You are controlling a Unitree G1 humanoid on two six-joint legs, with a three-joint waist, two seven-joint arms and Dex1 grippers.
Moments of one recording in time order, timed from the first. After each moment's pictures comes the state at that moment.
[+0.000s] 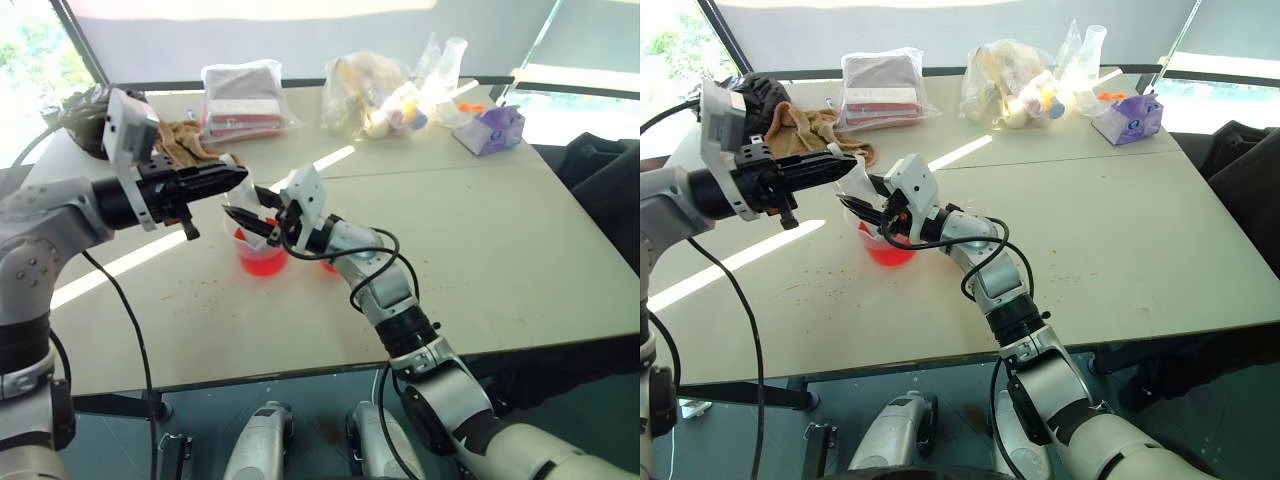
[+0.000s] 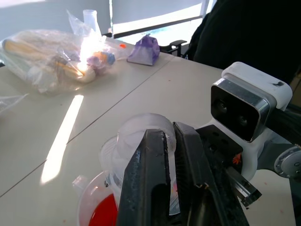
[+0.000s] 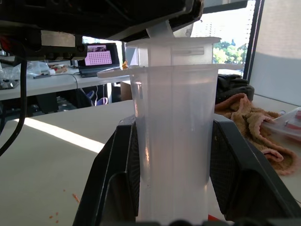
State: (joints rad) left arm -0.60 0.86 0.25 -0.27 -0.91 0.89 -0.78; right arm -0.75 0.08 0.23 0.31 0.20 0.08 0.70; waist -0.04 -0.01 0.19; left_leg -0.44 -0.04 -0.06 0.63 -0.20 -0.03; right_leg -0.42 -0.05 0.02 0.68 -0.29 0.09
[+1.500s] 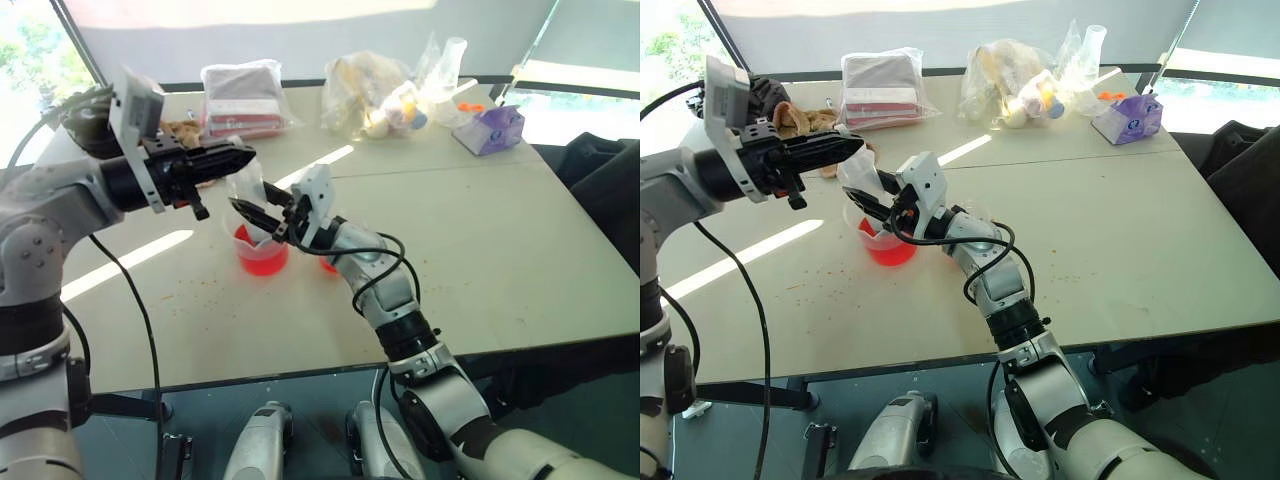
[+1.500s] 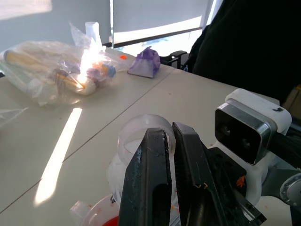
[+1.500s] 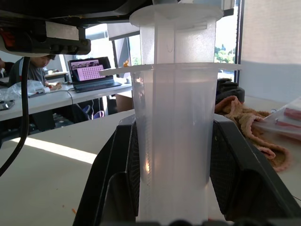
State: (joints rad) left arm -0.72 0.80 0.24 -0.23 -0.90 0.96 -0.72; right arm -0.72 0.10 0.20 0.28 0.22 0.10 0.69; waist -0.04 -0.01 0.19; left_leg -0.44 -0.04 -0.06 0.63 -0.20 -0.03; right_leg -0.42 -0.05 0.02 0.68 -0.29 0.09
